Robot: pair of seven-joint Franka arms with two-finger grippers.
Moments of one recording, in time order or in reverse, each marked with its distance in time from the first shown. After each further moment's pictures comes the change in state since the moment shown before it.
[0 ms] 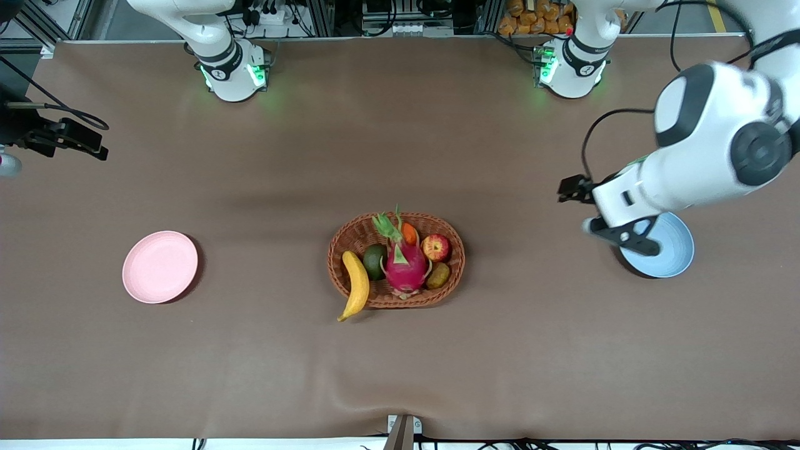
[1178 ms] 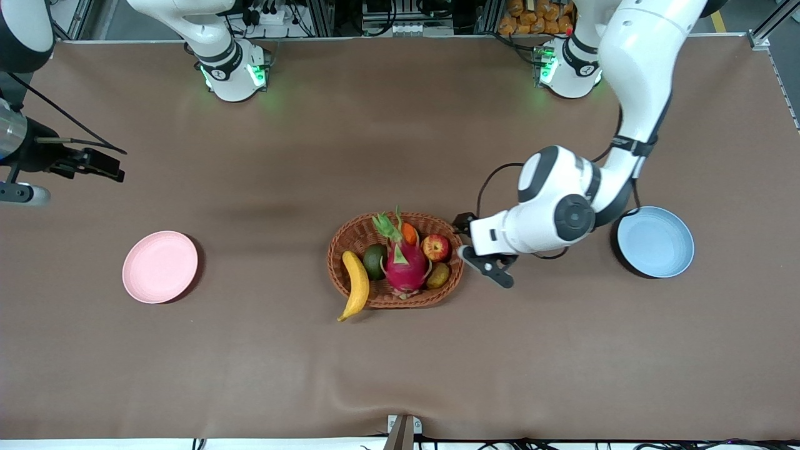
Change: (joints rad) left arm -0.102 0.317 -0.173 -0.005 -0.056 0.462 0.084; right arm -0.001 0.062 -0.006 -0.067 0.018 0.104 -0.011
